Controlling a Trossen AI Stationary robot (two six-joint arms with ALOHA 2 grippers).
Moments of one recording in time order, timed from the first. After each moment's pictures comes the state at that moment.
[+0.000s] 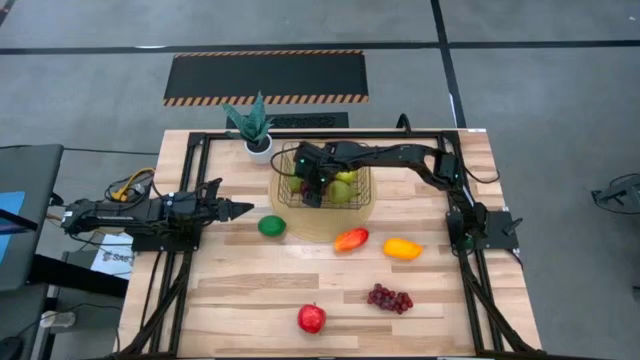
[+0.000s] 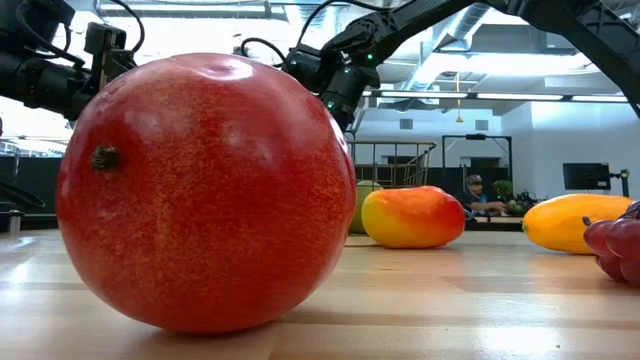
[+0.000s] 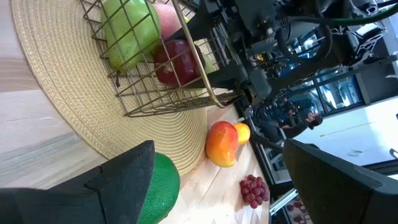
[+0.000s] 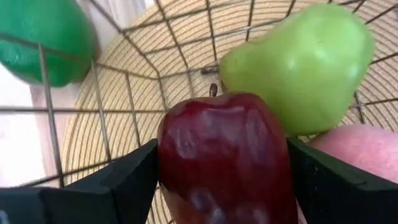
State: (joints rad) left arm 0.01 0.15 0.08 -0.17 -0.23 -1.17; right arm -0.28 2.18 1.80 -0.70 -0.13 0.02
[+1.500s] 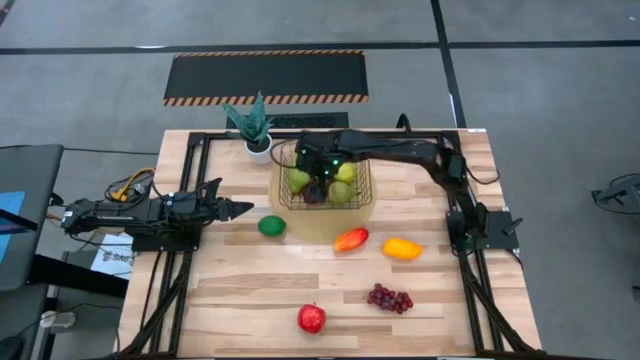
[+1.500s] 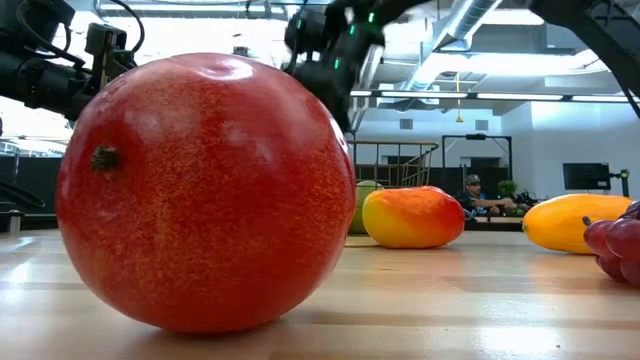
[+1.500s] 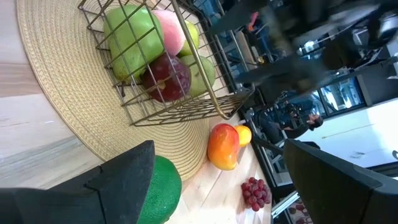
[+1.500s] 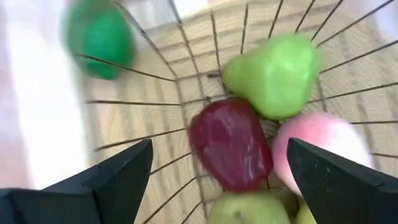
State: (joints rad) left arm 0.01 0.15 0.08 -0.17 -0.24 -1.16; right arm -0.27 2.12 1.97 -0.95 -0.13 -0.01
